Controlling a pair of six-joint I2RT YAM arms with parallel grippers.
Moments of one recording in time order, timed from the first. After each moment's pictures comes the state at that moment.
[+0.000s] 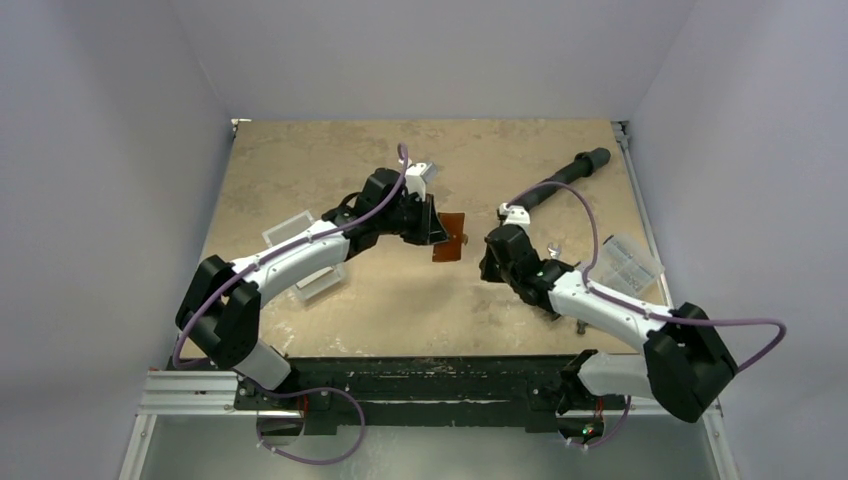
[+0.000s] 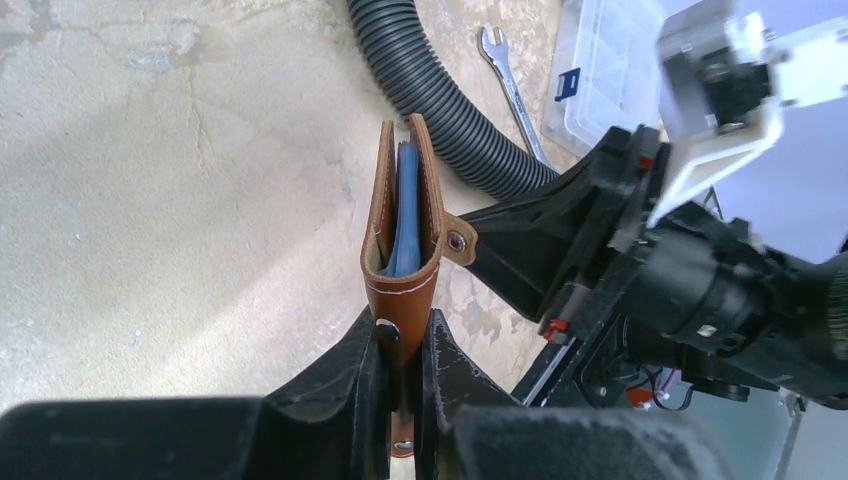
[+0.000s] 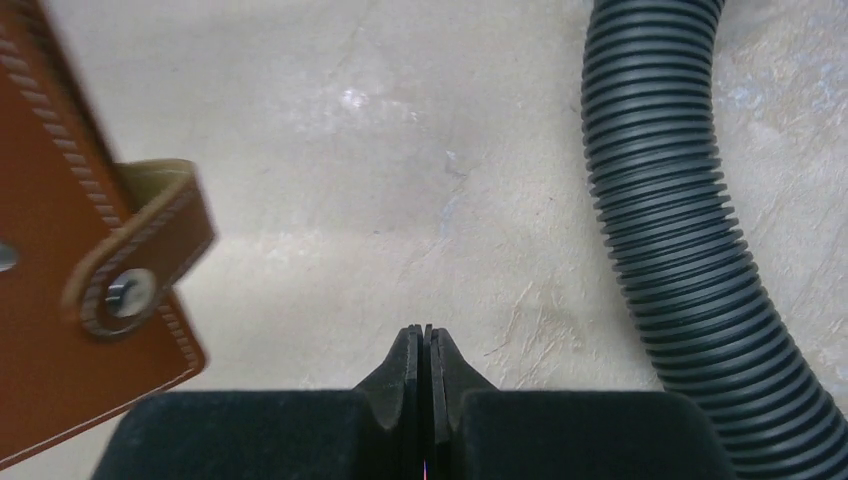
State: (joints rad) left arm -0.67 1.55 1.11 -0.12 0.34 -0.51; right arm 0.67 1.27 0.64 -0.15 0.31 0.63
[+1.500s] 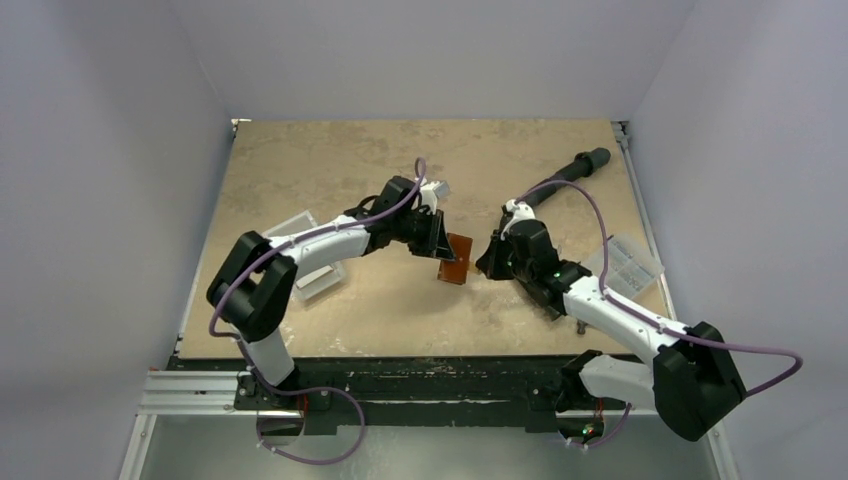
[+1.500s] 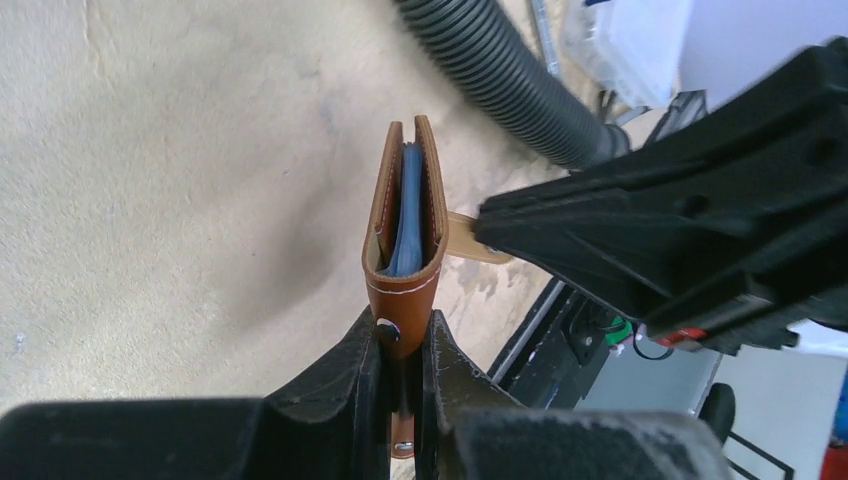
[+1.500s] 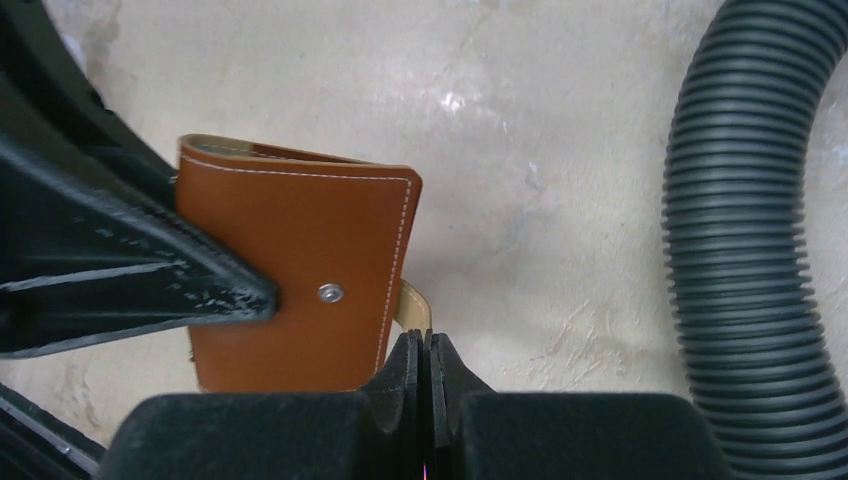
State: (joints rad) left arm -0.66 1.72 1.13 -0.13 0.51 -0.55; right arm 0.56 1.15 0.61 -0.09 0.00 0.51
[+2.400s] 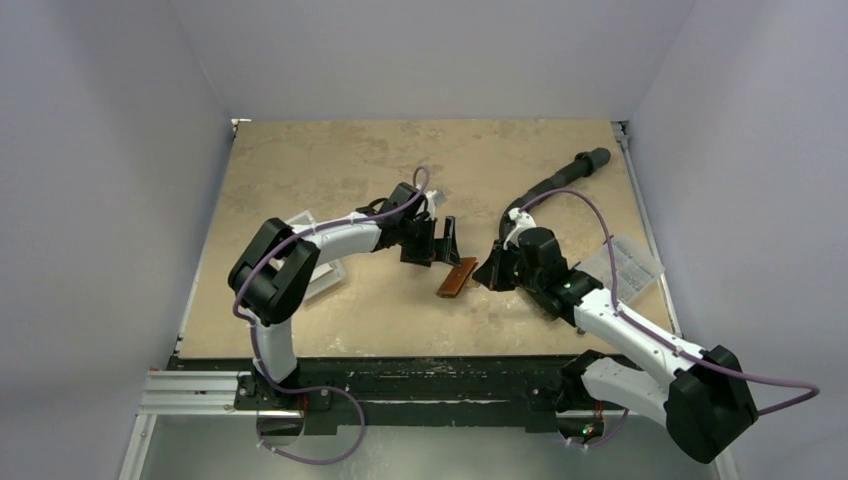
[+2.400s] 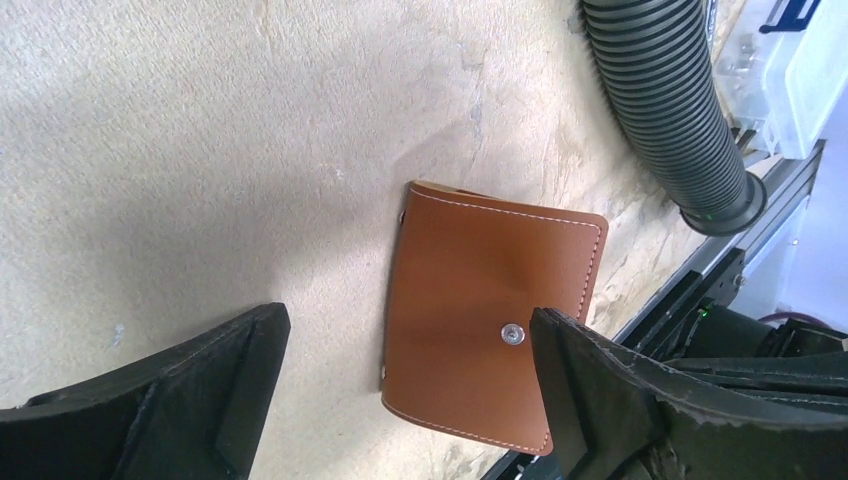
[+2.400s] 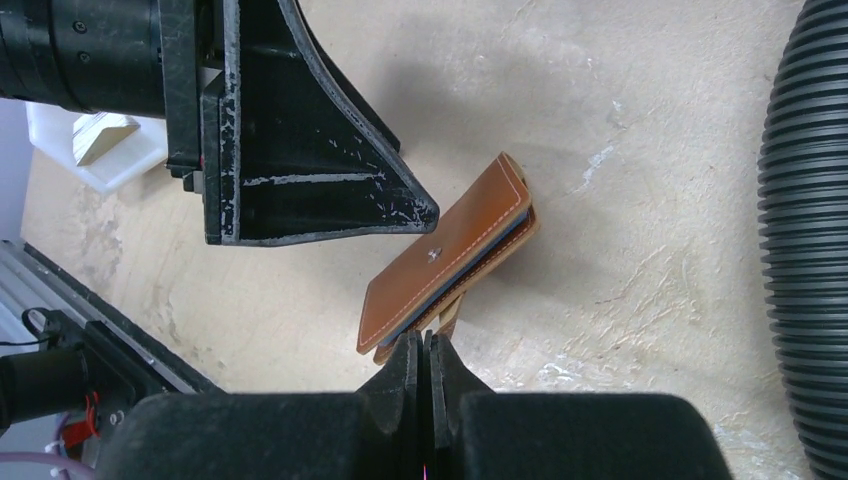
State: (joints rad) left arm -0.66 1.88 1.17 -0.19 0.40 -0.58; right arm 0.56 1.03 0.55 -0.14 -0.14 0.55
